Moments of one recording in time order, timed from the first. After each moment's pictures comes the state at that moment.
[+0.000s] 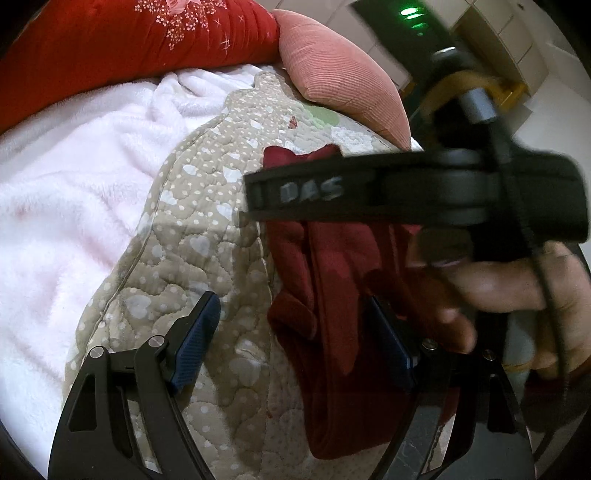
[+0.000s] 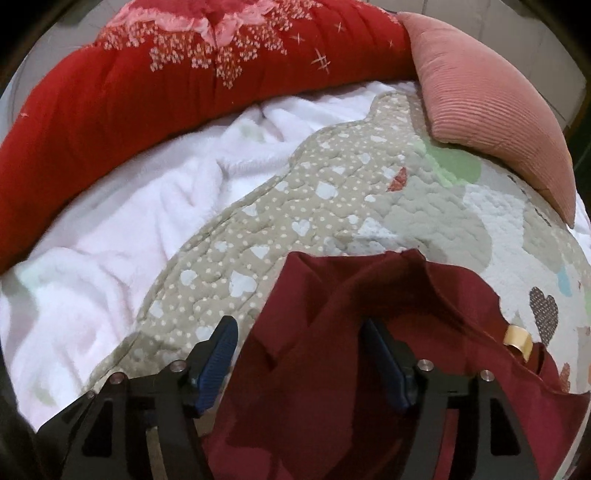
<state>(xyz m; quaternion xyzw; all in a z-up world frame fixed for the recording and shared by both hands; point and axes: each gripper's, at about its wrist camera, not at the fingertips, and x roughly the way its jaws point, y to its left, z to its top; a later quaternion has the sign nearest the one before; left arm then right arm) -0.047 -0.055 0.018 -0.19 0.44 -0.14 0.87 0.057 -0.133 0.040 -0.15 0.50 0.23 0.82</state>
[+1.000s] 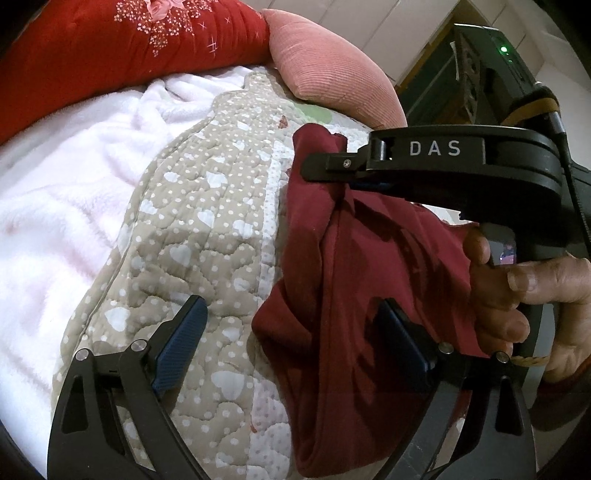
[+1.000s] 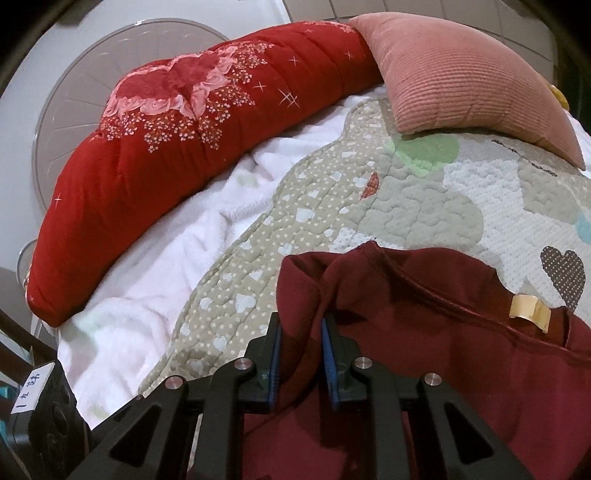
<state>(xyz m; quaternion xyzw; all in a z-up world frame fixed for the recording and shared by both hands) -0.041 -0.068 0.016 -0.17 0.43 -0.14 0.87 0.059 -0.195 0.058 0.02 0.48 0.29 0.83</state>
